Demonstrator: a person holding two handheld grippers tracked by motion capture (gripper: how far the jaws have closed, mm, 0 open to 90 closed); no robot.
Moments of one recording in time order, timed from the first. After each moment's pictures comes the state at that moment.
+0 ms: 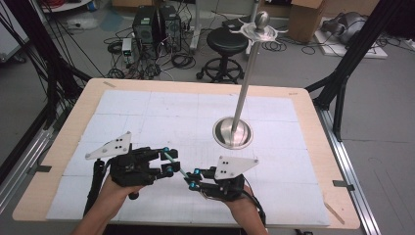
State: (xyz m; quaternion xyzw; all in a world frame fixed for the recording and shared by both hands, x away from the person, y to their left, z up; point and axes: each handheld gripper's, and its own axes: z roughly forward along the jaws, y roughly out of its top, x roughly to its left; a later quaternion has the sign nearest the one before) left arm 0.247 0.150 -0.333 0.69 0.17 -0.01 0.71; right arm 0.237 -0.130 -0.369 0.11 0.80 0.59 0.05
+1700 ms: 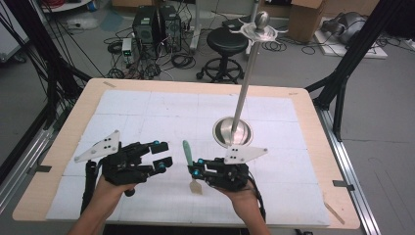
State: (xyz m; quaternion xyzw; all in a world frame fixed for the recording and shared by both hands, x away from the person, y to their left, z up) left arm 0.247 0.173 -0.338 0.67 0.20 0.05 0.71; right arm 0.253 -0.142 -0.357 0.17 0.75 0.63 0.02
